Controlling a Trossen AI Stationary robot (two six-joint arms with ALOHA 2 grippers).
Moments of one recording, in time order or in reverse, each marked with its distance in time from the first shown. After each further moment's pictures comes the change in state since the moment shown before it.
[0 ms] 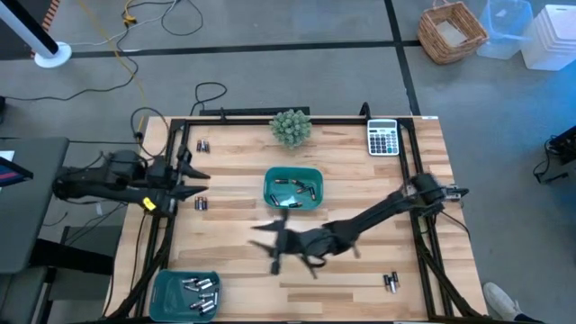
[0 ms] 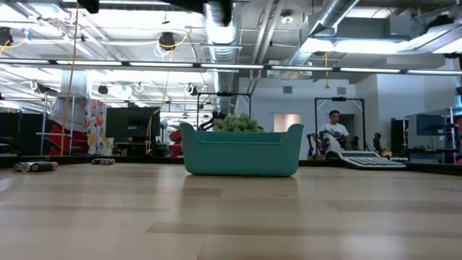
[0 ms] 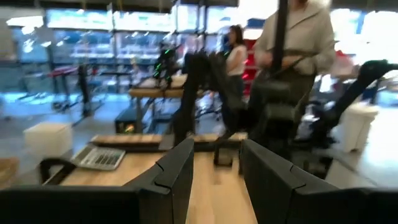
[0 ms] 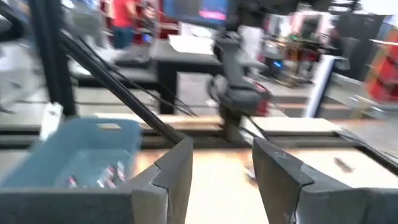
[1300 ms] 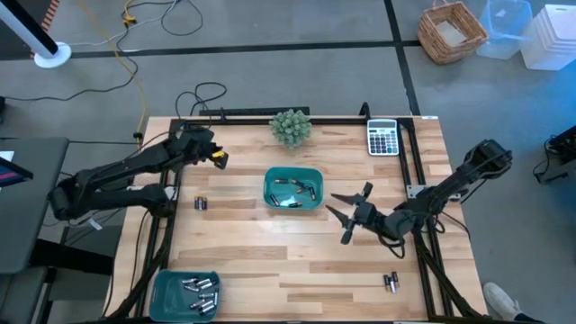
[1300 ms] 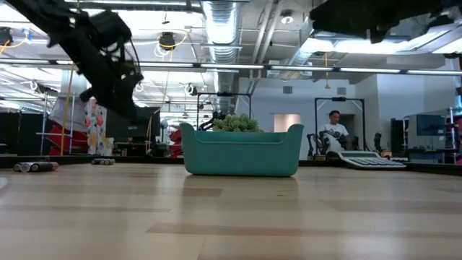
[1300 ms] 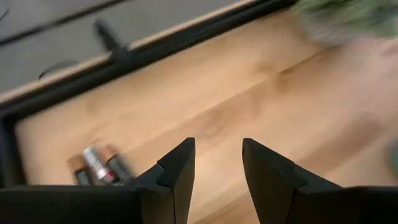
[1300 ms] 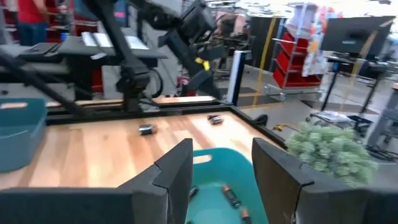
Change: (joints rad) left arm 0.724 0.607 0.000 -0.258 -0.267 -0.294; right arm 0.168 -0.720 -0.798 0.076 0.476 -0.007
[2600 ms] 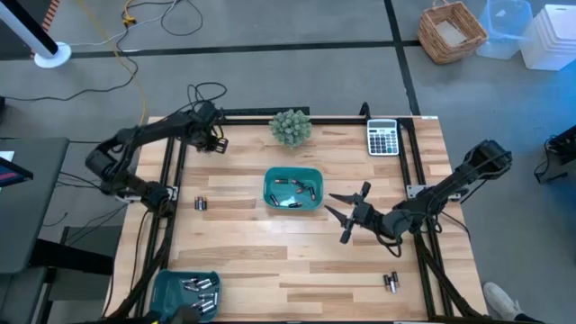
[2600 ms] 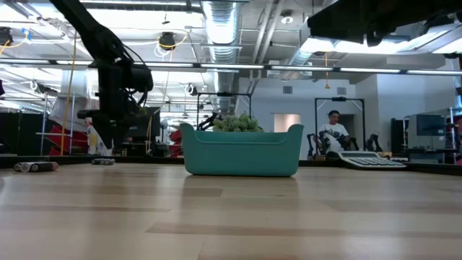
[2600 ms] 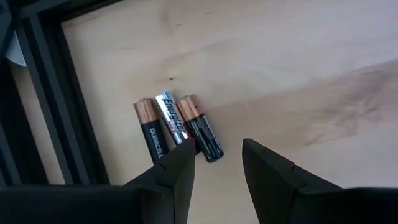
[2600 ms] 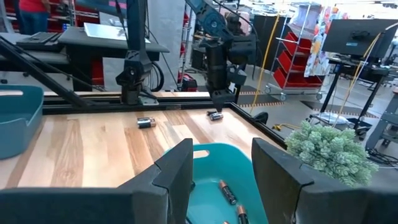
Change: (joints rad) left arm 0.314 0.545 0.292 -0.284 0.059 -0.001; right arm -0.021 0.007 -0.013 -0.004 -0.034 -0.018
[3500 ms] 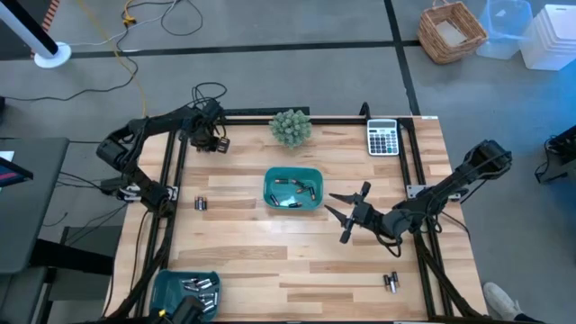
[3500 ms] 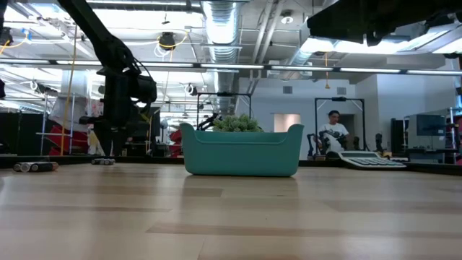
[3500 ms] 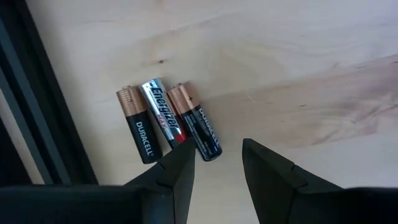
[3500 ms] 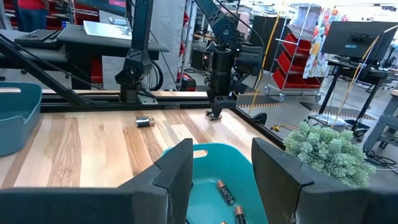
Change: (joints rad) left arm 0.029 0.134 0.081 -0.091 0.061 -0.020; right arm -0.001 0.000 0.000 -0.001 0.000 -0.014
